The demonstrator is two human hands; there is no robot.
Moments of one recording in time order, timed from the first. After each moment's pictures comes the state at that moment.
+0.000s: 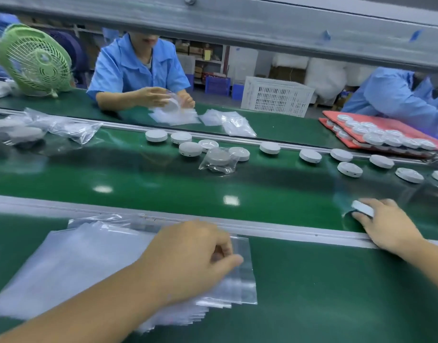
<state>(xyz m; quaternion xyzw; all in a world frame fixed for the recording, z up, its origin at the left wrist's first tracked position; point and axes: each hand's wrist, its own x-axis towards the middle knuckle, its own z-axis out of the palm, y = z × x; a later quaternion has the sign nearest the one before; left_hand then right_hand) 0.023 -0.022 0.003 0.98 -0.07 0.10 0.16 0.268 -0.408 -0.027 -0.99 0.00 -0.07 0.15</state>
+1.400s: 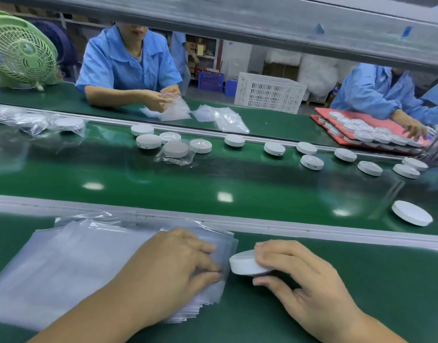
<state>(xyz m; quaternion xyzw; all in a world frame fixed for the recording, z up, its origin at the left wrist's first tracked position) 0.004 -0.014 -0.012 0.98 -0.12 0.08 0.16 0.084 -0.267 -0.037 -0.72 -0.52 -0.28 0.36</state>
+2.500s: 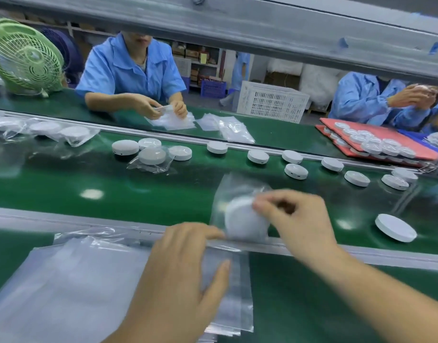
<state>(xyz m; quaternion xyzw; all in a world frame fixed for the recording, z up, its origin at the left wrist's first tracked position) 0.008 -0.025 -0.018 0.90 -0.07 0.33 0.26 0.146 -0.202 0.028 -0.81 -0.25 -0.10 0.53</state>
